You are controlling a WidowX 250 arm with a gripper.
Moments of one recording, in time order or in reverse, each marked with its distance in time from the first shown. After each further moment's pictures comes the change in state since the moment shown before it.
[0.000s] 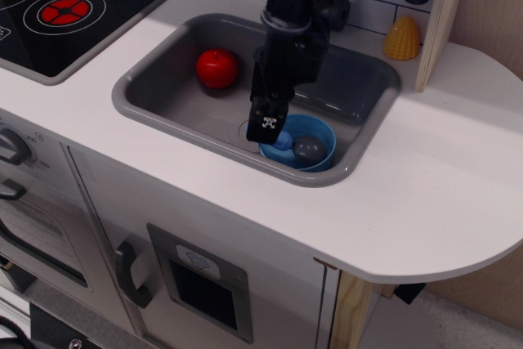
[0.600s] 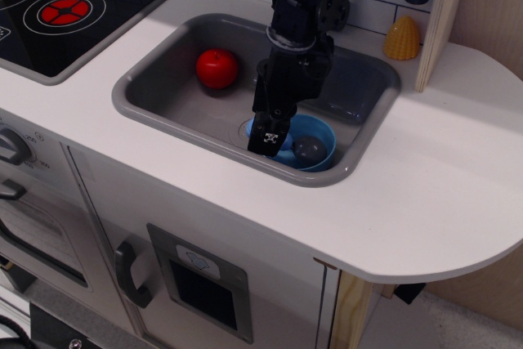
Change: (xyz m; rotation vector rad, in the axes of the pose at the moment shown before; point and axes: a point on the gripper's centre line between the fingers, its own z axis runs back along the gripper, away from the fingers) arm 0.001 -0.003 -0.007 0.033 0.016 -0.006
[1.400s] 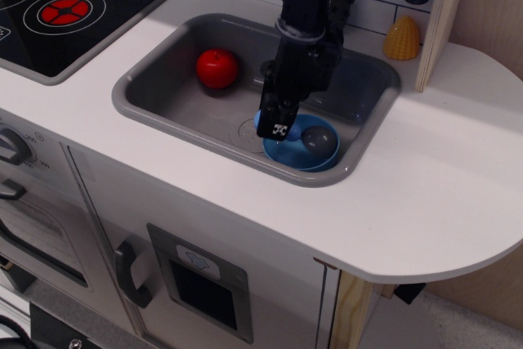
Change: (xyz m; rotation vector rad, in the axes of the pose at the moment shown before) arm 0.003 0.004 0.007 -0.040 0.000 0.008
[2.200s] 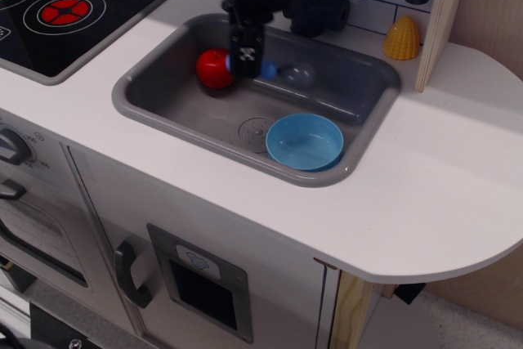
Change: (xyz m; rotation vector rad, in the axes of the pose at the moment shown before) arm -0.042 0.031 0.041 -0.078 -0.145 0.105
